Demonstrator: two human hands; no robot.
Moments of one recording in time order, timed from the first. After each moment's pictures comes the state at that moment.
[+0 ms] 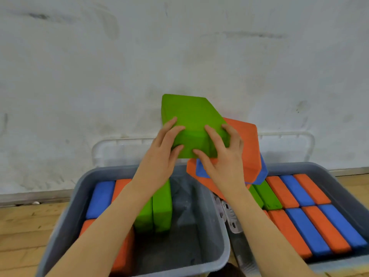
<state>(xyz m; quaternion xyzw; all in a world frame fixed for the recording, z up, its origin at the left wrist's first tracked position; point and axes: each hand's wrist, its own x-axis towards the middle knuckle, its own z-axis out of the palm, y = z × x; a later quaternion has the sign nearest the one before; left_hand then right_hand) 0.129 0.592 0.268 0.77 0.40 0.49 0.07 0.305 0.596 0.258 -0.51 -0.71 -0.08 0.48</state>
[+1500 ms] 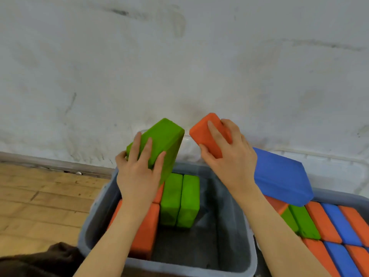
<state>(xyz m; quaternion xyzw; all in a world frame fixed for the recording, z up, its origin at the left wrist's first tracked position) 0.034 0.539 0.225 0.51 0.72 0.44 -0.15 0.216 0.602 0.281 -0.44 -0.77 -0.19 0.43</state>
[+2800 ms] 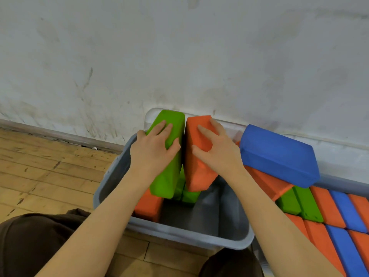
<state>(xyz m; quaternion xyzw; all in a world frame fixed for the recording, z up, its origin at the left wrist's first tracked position) 0.049 0.514 0.236 0.57 0.77 0.28 -0.04 0.216 0.571 0.253 -0.51 -0.82 0.15 0.21</state>
